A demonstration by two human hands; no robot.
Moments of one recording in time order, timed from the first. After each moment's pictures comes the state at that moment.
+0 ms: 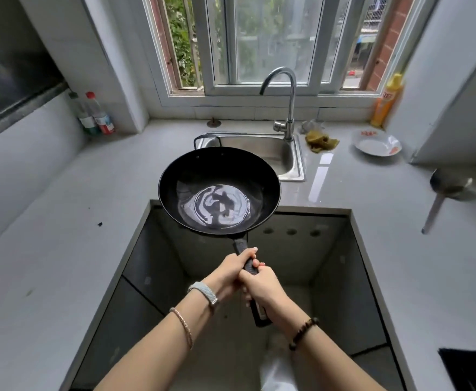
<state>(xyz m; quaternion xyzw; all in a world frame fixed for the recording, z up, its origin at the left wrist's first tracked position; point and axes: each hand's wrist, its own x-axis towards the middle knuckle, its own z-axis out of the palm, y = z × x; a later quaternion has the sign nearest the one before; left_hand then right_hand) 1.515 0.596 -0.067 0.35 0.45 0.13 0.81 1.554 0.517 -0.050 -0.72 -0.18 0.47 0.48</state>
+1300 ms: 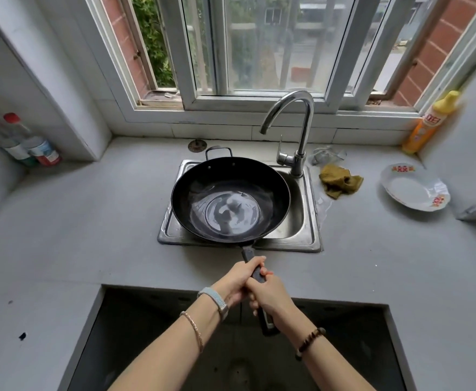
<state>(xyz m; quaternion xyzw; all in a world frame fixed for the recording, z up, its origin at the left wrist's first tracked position) 1.727 0.845 -0.093 0.31 0.47 0.03 0.83 1.767 0.766 -0.076 -0.72 -0.11 0.52 0.44</state>
